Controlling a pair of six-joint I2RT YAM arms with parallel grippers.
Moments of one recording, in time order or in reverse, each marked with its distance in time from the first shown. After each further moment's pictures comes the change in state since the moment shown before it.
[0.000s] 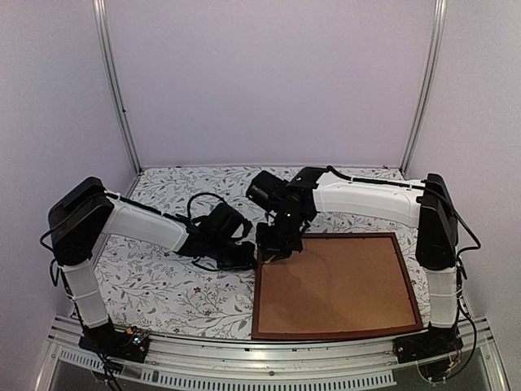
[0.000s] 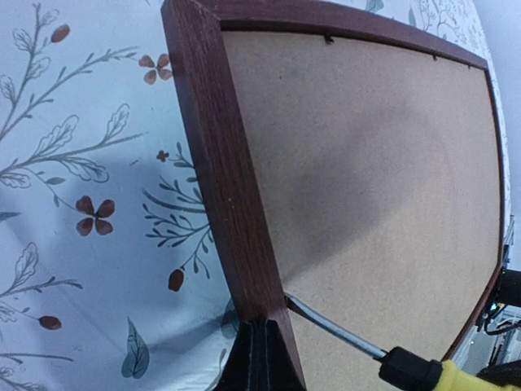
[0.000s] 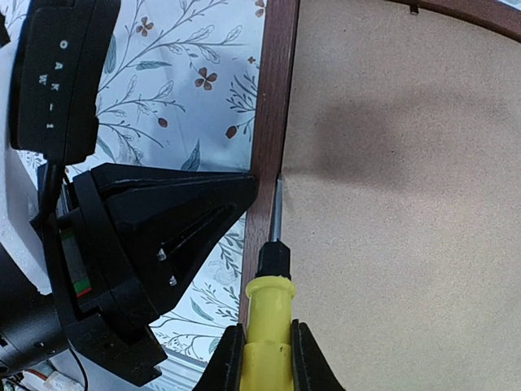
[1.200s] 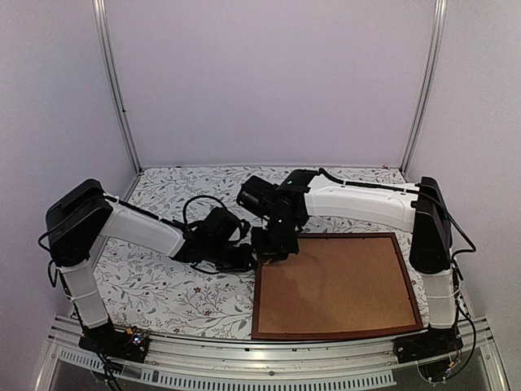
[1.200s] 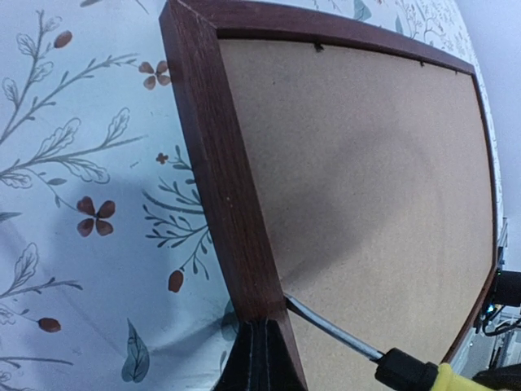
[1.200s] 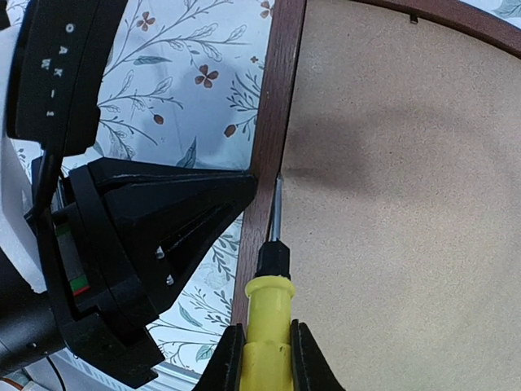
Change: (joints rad) left arm -0.002 -0.030 -0.078 0.122 -0.013 -0.007; right arm 0.048 0.051 0.096 -0.089 0.099 -0.009
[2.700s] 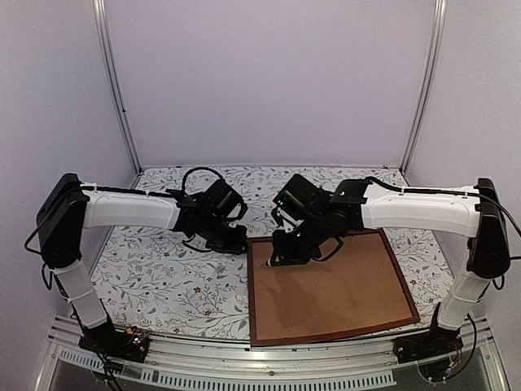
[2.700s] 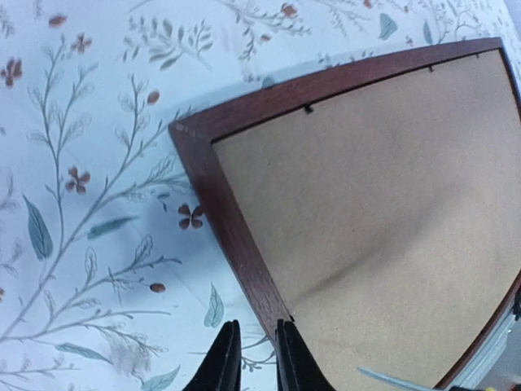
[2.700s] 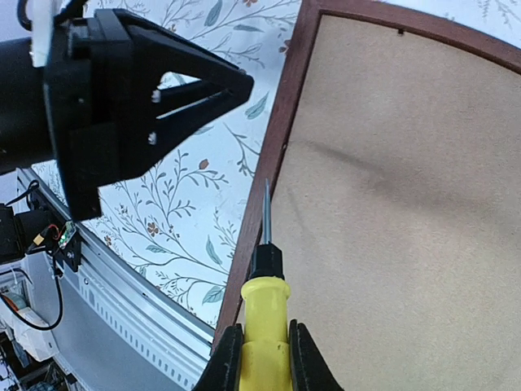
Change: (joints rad) left arm 0.043 -0.070 0.222 -0.475 -0.108 0.172; right arm -0.003 -0.368 -0.462 0.332 -0.094 -0.158
